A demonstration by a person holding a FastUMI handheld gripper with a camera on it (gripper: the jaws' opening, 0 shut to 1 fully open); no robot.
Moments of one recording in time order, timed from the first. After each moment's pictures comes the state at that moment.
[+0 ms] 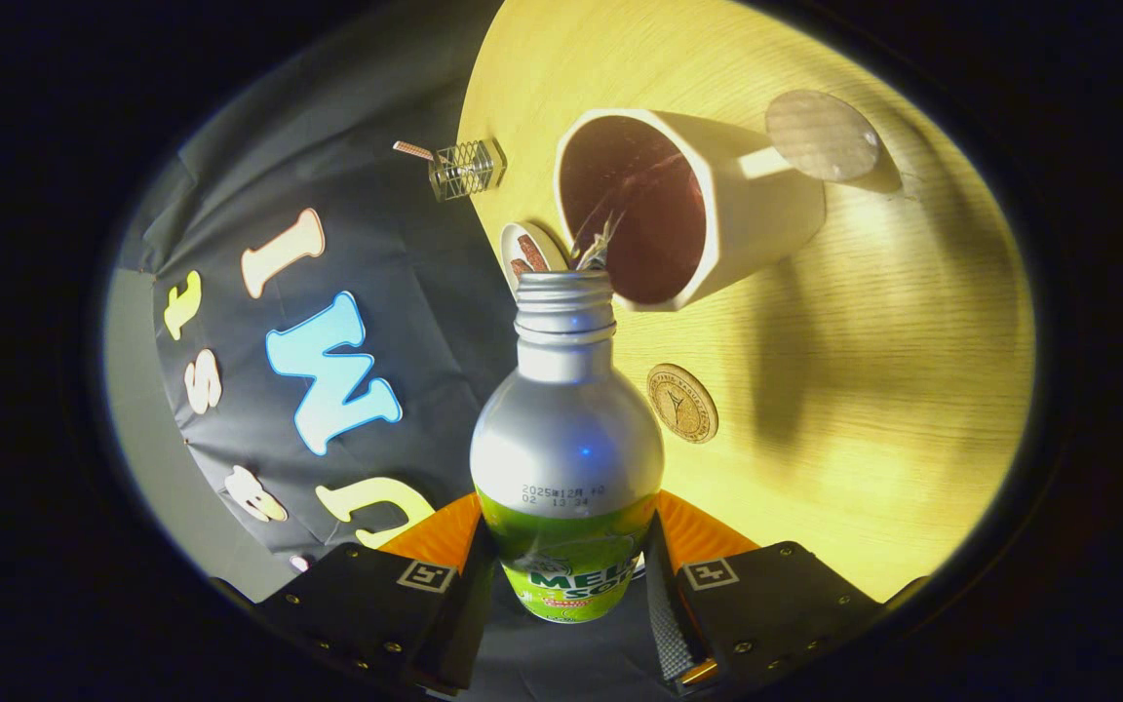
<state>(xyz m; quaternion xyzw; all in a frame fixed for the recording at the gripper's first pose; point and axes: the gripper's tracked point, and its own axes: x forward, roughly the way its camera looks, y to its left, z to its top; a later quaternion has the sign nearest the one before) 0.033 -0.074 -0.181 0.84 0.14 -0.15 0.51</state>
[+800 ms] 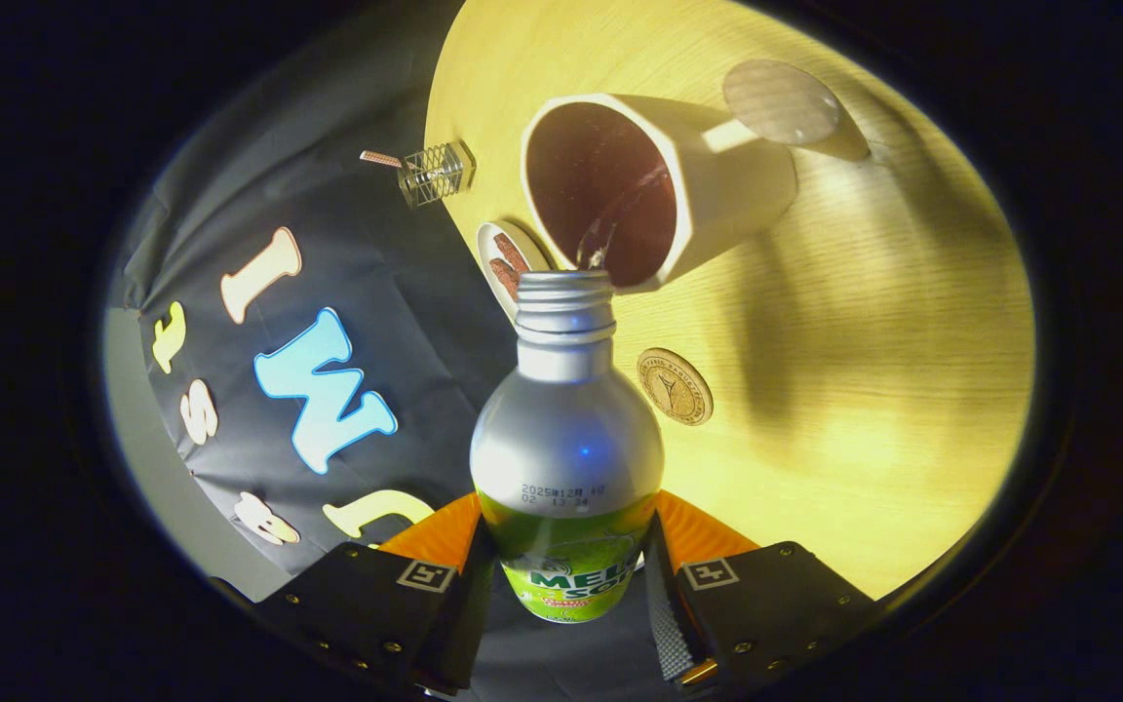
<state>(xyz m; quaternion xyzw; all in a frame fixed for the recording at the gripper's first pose) 0.034 -0.069 -0.176 0.86 0.15 -0.15 0.46</state>
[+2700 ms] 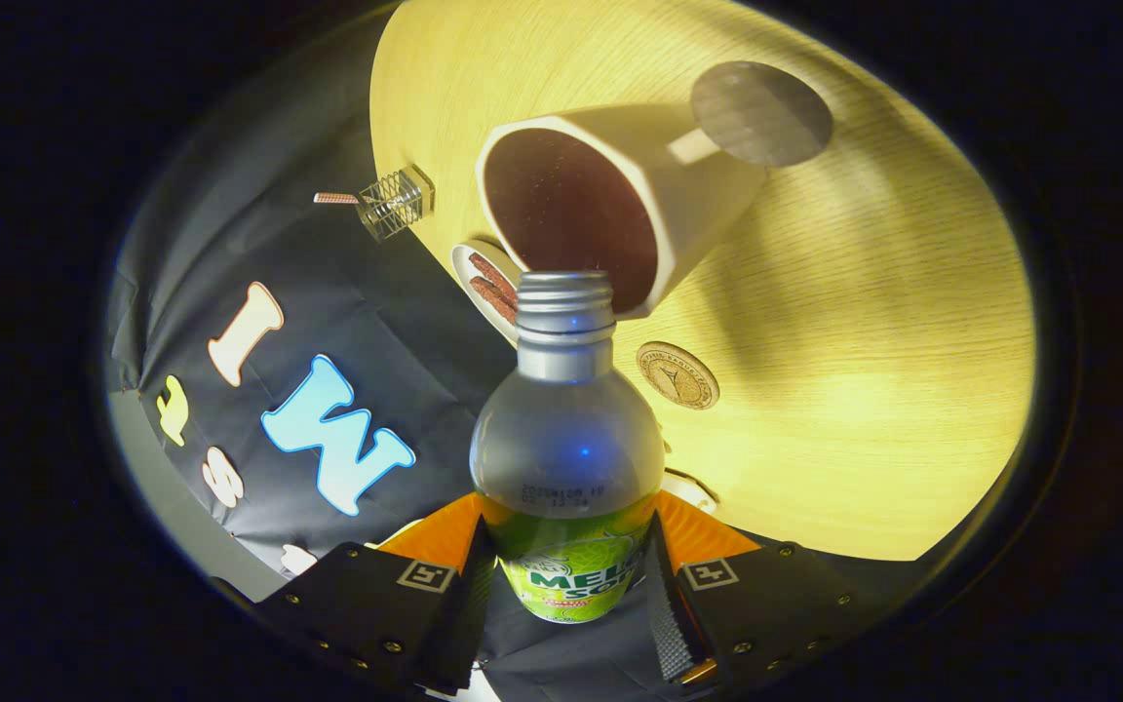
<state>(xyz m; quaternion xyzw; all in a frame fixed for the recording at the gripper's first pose) 0.044 -0.087 -0.167 0.90 0.14 -0.16 0.37</state>
